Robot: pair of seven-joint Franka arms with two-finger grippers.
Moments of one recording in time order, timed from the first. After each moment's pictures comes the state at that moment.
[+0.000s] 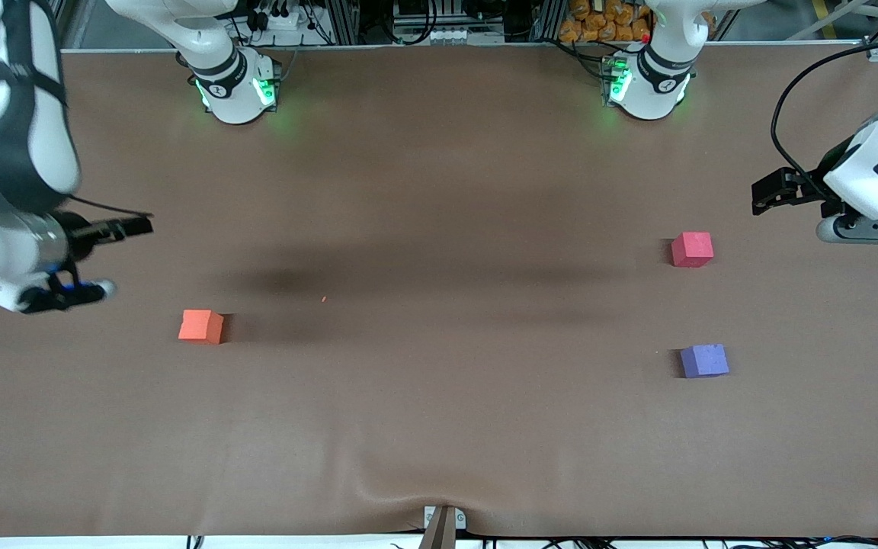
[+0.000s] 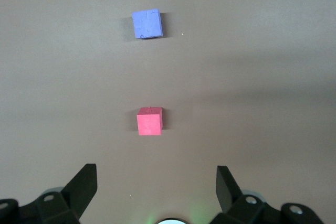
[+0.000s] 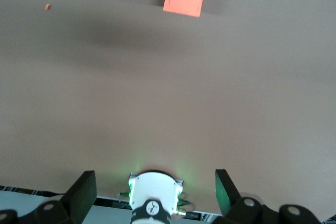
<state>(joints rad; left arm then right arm) 0.05 0.06 -0.16 -1.55 0.04 1.50 -0.04 0.05 0.40 -0.05 -1.45 0.02 1.32 -0.17</state>
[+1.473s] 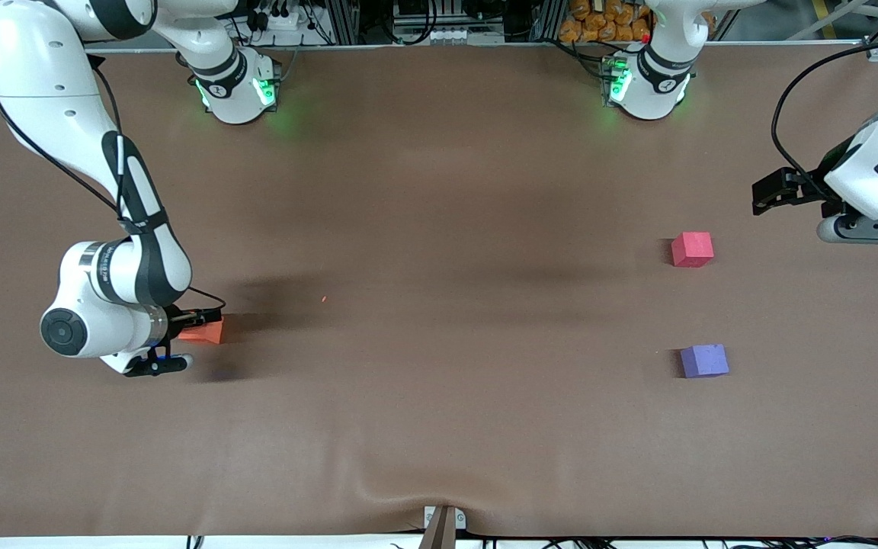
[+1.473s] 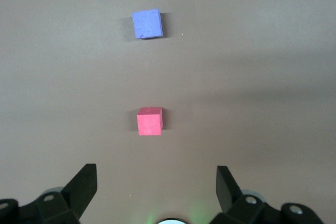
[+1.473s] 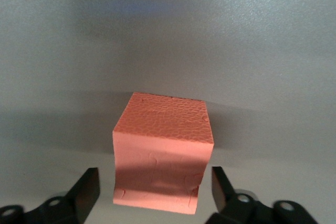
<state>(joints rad) 0.05 0.06 -0.16 -1.55 0.04 1.50 -0.04 0.04 0.66 -0.05 -1.66 0.08 2.01 -0.16</state>
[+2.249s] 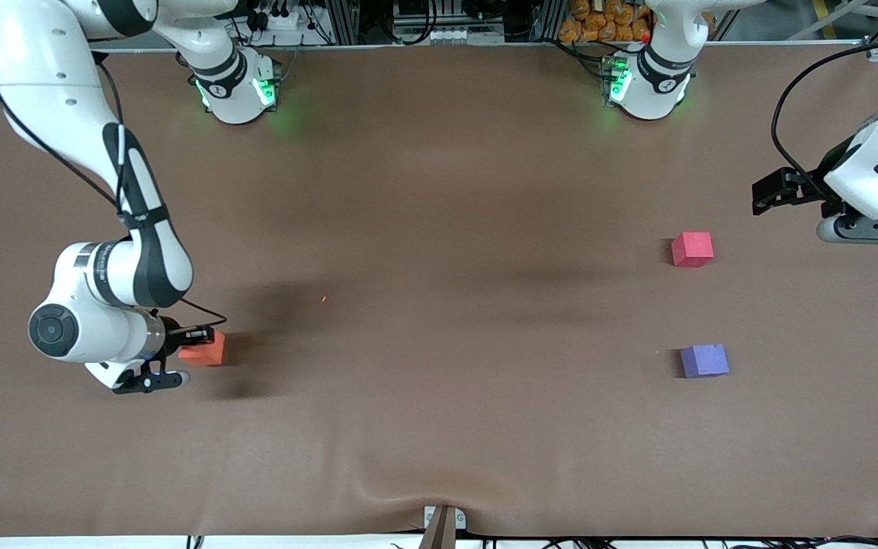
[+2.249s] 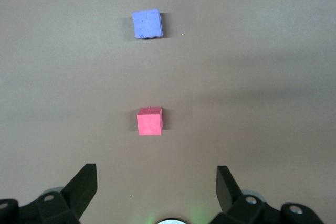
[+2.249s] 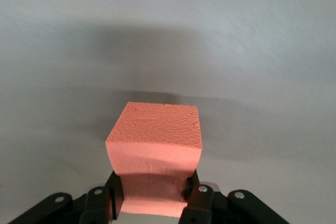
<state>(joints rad) 0.05 0.06 -0.16 -1.55 0.04 1.50 -0.04 0.10 0.63 -0.04 -1.56 0.09 2.06 -0.12</state>
